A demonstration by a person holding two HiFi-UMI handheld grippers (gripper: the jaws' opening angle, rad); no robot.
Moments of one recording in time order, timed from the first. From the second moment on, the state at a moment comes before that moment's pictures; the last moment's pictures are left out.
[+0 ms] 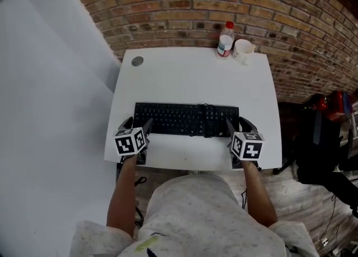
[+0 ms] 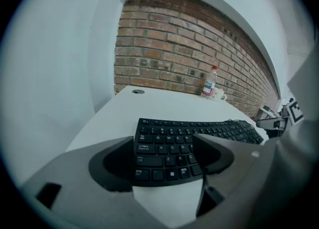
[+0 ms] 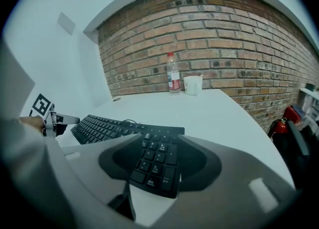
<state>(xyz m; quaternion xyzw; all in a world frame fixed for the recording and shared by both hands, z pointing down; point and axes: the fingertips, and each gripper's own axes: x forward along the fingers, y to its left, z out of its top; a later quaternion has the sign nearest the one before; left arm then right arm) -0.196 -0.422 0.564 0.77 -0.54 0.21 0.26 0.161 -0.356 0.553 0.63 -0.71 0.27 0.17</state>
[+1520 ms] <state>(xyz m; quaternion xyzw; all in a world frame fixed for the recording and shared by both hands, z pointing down) -0.191 -0.461 0.590 0.78 -0.51 0.21 0.29 0.162 -0.393 0.593 0.59 -0.70 0.37 0.15</state>
